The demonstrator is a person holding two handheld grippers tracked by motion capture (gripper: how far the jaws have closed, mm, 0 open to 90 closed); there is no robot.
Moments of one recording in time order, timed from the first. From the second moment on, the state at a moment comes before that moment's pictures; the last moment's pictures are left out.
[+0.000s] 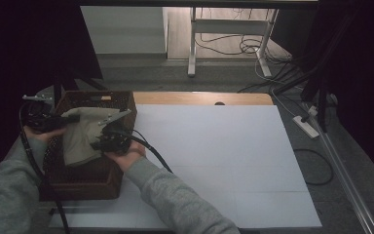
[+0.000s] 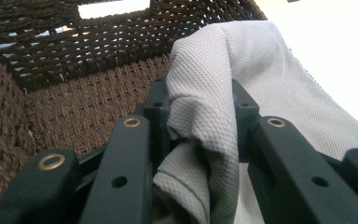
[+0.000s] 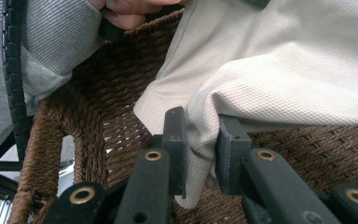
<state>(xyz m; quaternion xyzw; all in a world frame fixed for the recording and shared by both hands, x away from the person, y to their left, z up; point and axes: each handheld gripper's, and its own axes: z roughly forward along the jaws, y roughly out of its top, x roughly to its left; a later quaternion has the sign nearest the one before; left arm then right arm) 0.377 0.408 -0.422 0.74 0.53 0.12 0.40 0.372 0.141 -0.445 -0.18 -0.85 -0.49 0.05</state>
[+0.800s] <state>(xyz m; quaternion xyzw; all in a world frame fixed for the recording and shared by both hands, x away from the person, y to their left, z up) 0.383 0.405 -0.432 0.74 0.57 0.13 0.33 0.370 0.145 -0.445 -0.21 -0.86 -0.46 0.03</state>
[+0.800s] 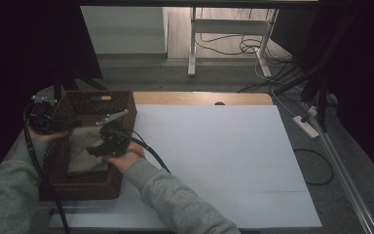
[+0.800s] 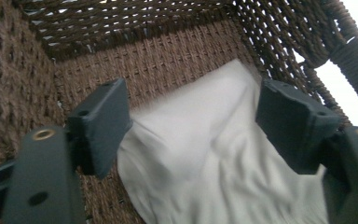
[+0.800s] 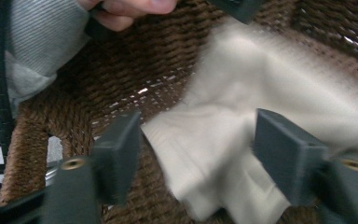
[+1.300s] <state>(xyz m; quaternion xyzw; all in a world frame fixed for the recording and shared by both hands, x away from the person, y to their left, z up) 0.367 0.384 -0.418 0.75 0.53 0.13 0.37 0.382 0.091 -0.432 -0.21 -0.85 -0.47 0.03</state>
